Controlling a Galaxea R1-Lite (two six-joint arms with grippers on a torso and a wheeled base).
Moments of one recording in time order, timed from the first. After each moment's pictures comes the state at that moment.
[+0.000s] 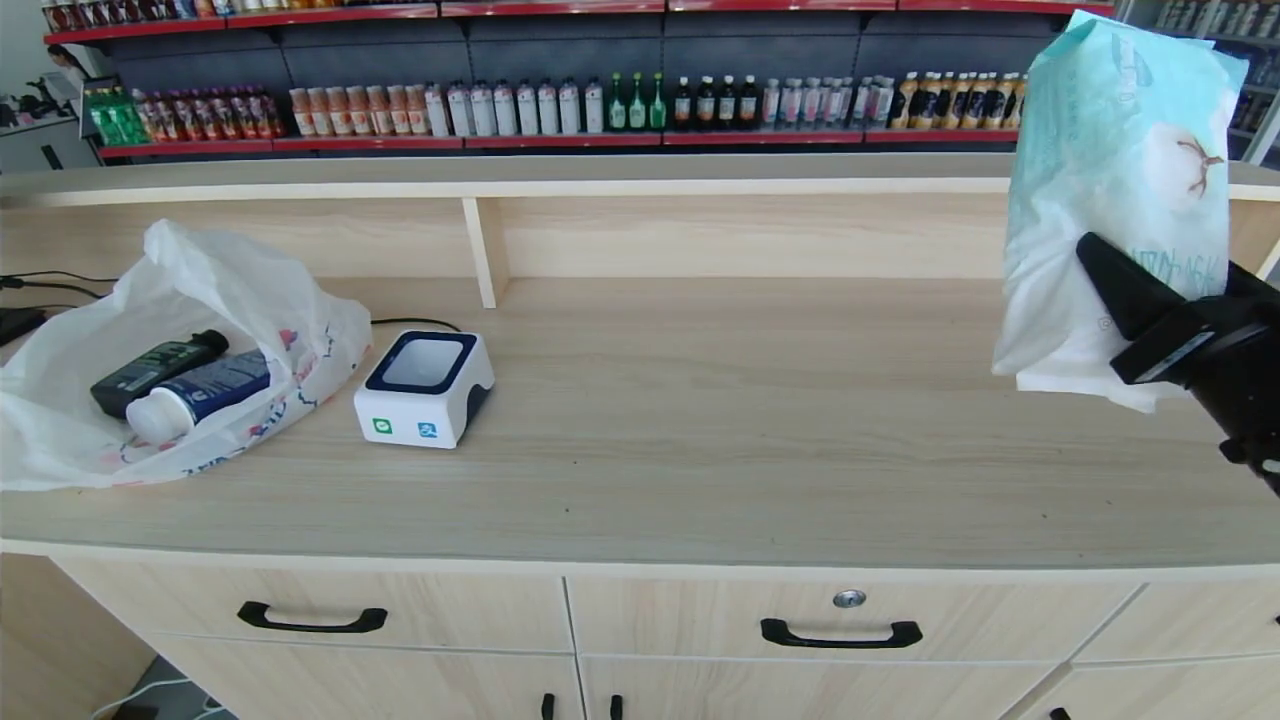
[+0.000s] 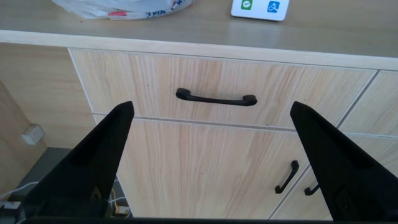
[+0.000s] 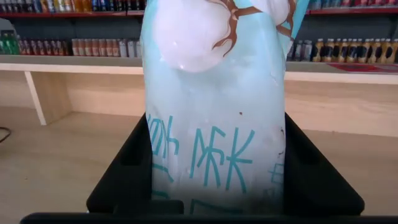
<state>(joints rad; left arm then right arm) 0.00 0.00 0.00 -0.01 0.00 0.02 0.22 1.45 -0.42 -1.46 -0.09 -0.07</state>
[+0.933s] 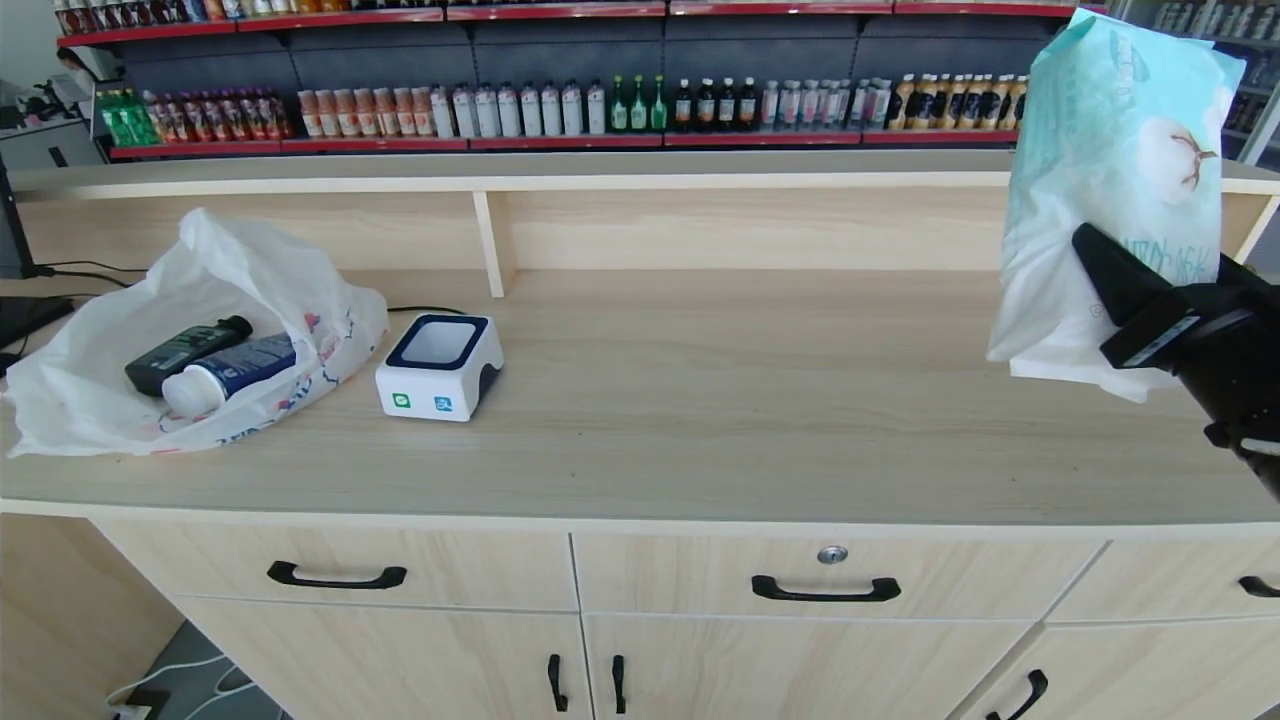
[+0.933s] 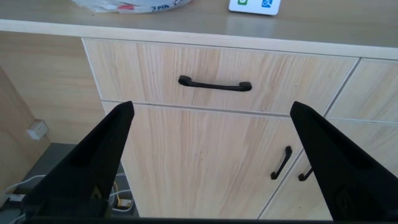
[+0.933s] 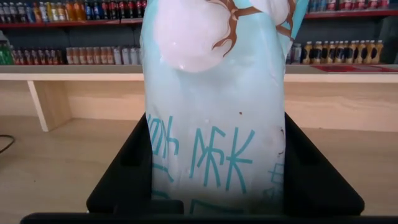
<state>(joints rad) 0.00 0.00 0.00 -0.01 0.00 0.02 0.22 1.48 -0.45 -1.47 -0.11 -0.06</state>
